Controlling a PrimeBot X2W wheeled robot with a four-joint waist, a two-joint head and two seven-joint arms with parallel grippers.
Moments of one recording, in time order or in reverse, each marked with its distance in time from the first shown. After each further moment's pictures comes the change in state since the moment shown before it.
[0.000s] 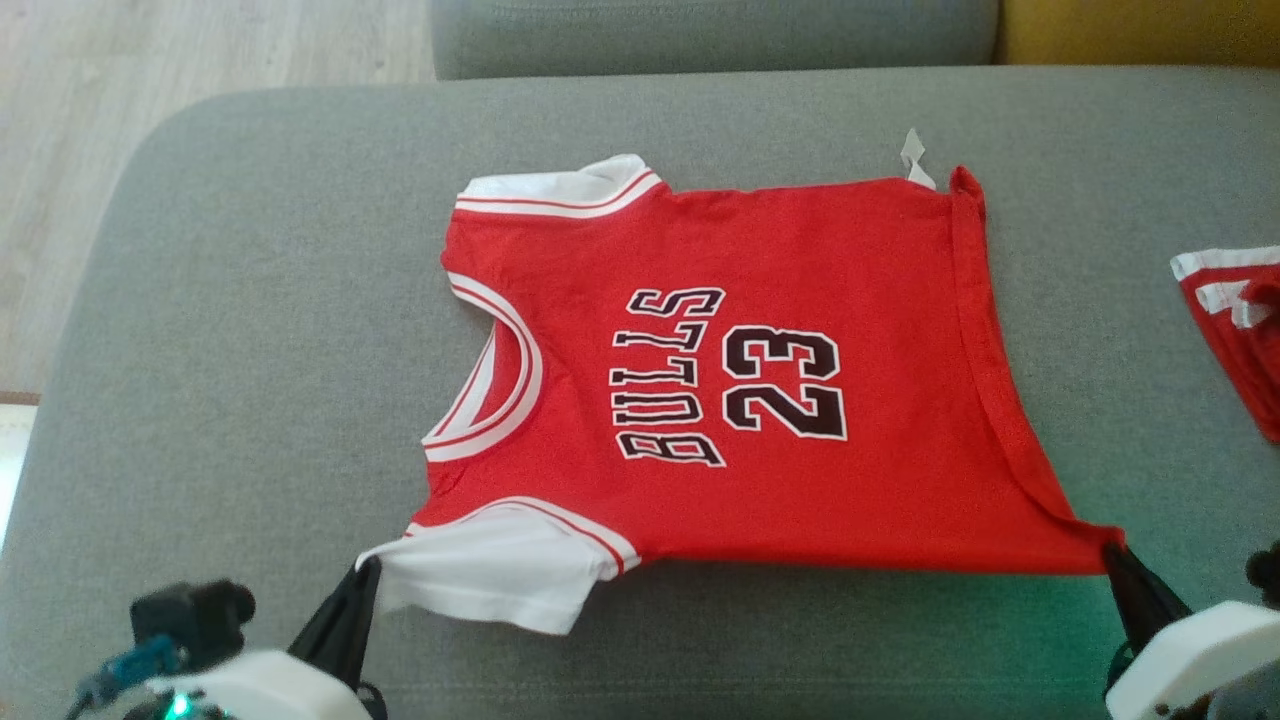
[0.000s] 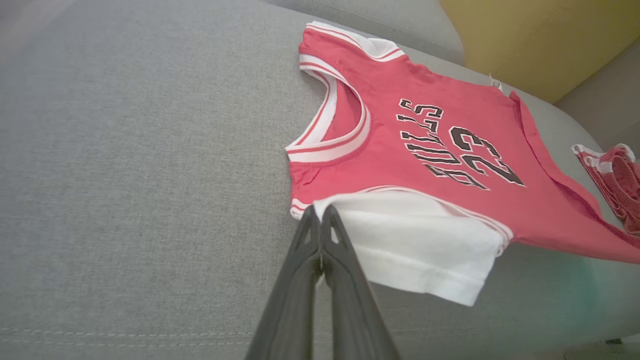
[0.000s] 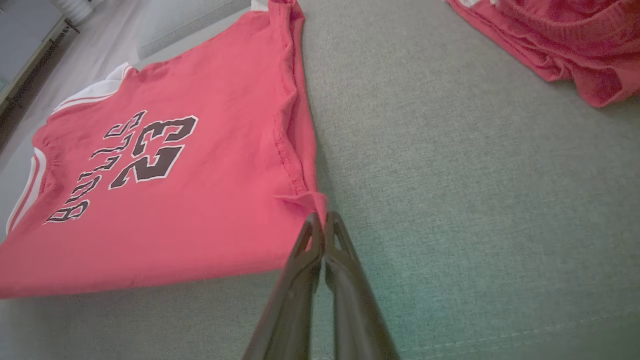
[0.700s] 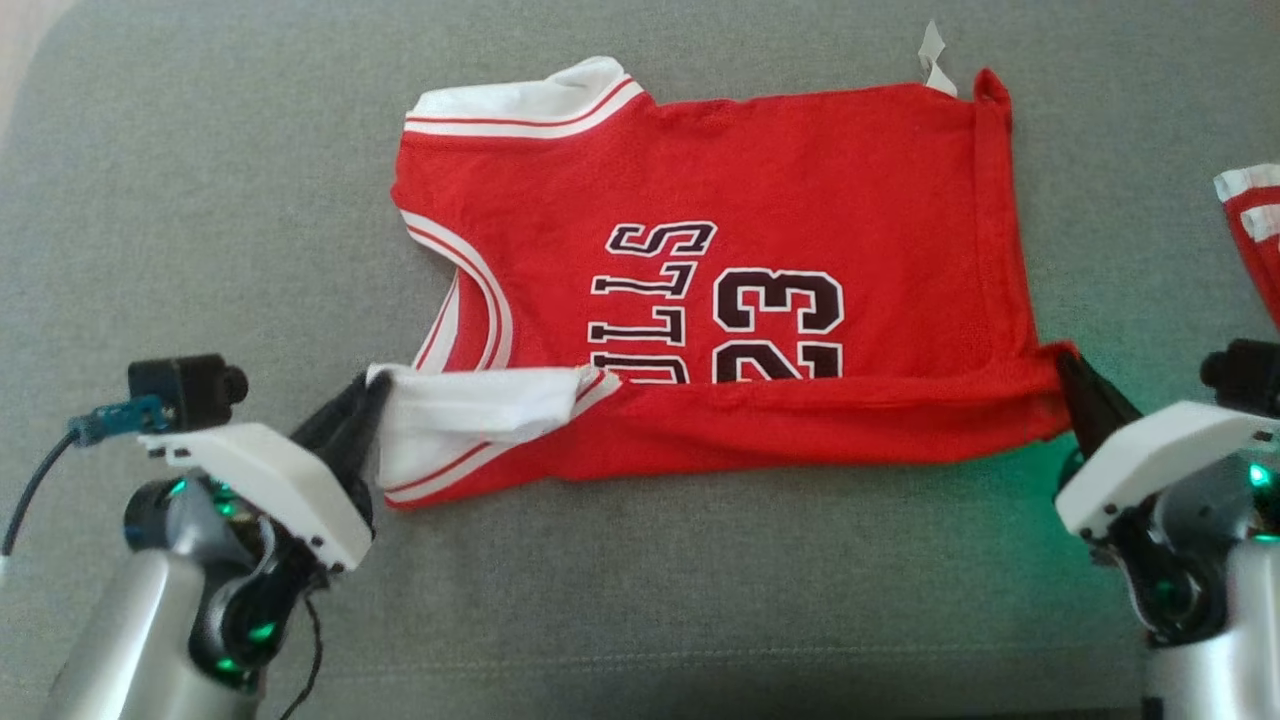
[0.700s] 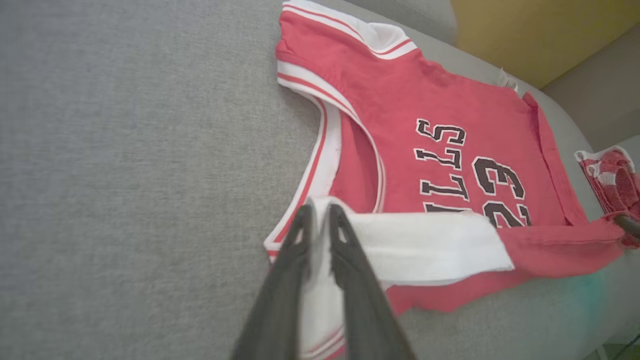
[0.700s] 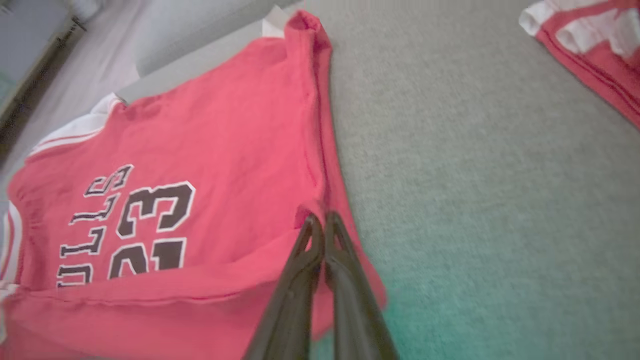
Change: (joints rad) left arm -0.469 0.008 -0.007 0.383 -0.164 -0.217 0.098; right arm -0.376 -0.002 0.044 0.186 -0.034 0.000 0.035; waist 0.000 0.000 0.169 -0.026
